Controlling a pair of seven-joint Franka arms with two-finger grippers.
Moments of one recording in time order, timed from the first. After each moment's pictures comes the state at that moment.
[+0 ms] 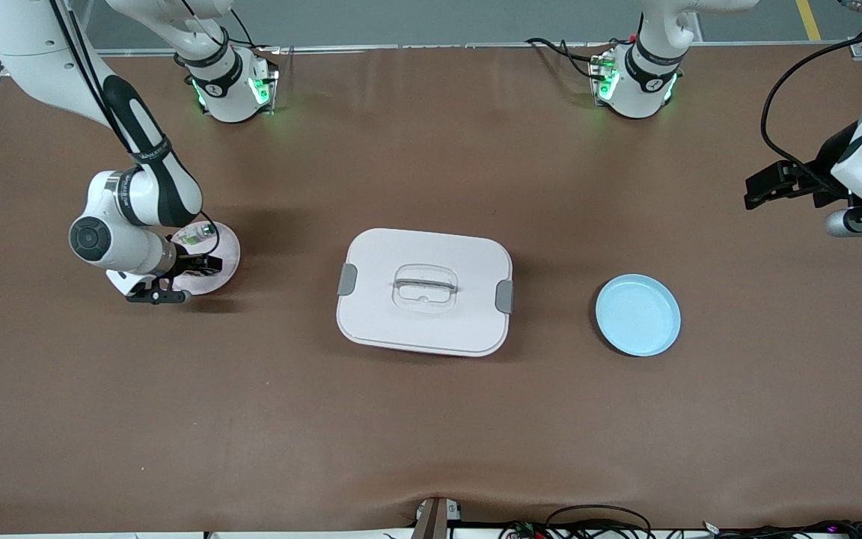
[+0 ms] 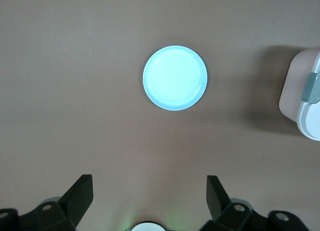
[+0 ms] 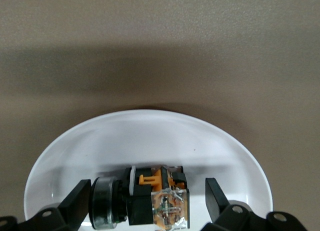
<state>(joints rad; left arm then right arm) -0.15 0.11 0.06 -1.41 0.00 1.42 -0.11 -0.05 0.39 0.01 -2.26 -0.01 2.45 0.00</state>
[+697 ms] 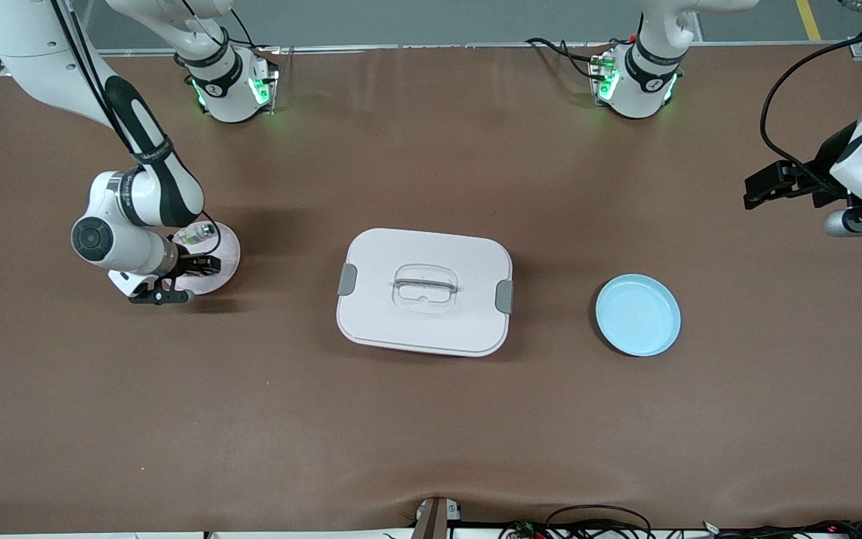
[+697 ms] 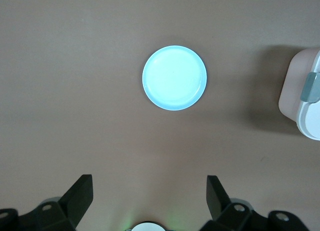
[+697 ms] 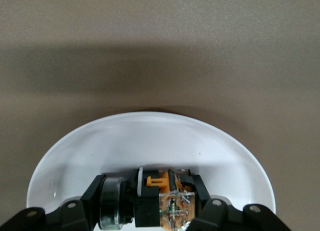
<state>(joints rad) -0.16 0.11 0.06 -1.41 0.00 1.42 -0.11 -0.05 0.39 0.01 -2.26 -0.01 2.45 -0.05</state>
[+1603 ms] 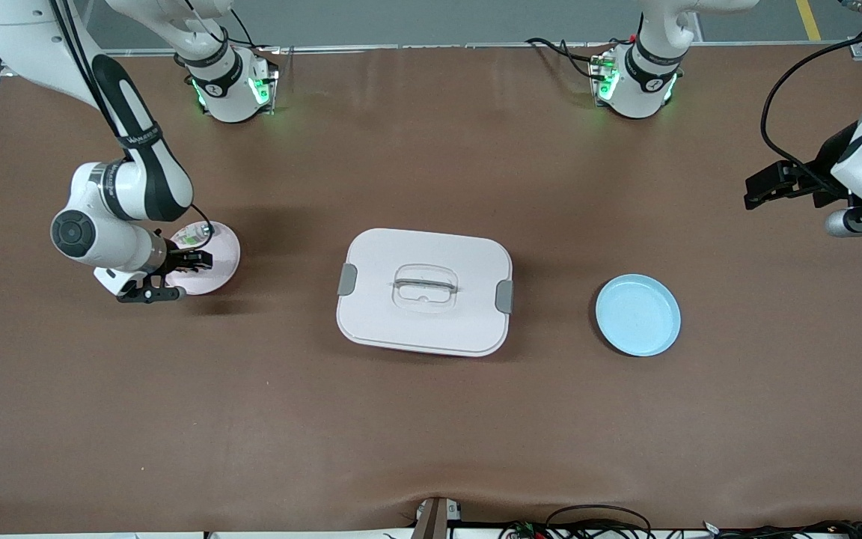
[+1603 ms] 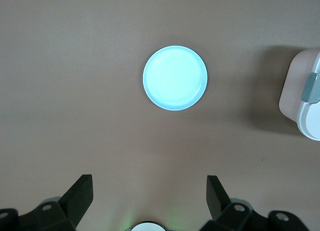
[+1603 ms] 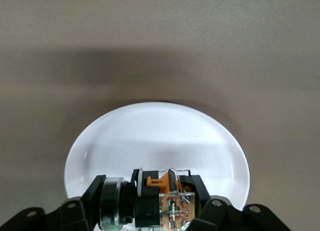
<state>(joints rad) -0.15 0.11 0.06 -1.41 0.00 1.42 -0.11 -0.05 0.29 0.02 -2.23 -0.01 2.31 -0.07</state>
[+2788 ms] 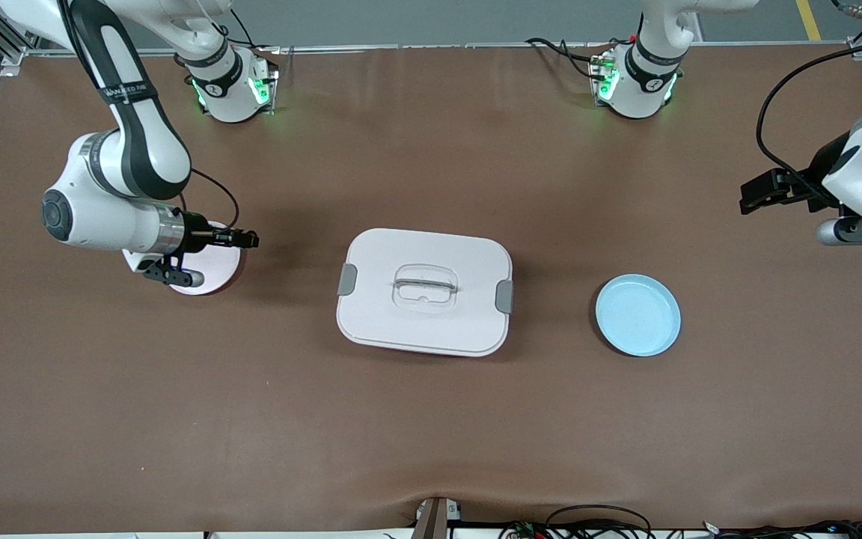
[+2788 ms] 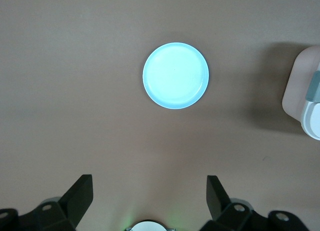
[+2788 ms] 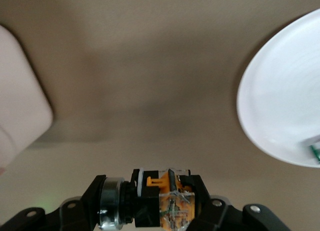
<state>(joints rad) -0.15 0.13 0.06 -1.41 0.00 1.42 -0.11 0.03 0.16 0.08 -2.19 0.49 2.05 0.10</state>
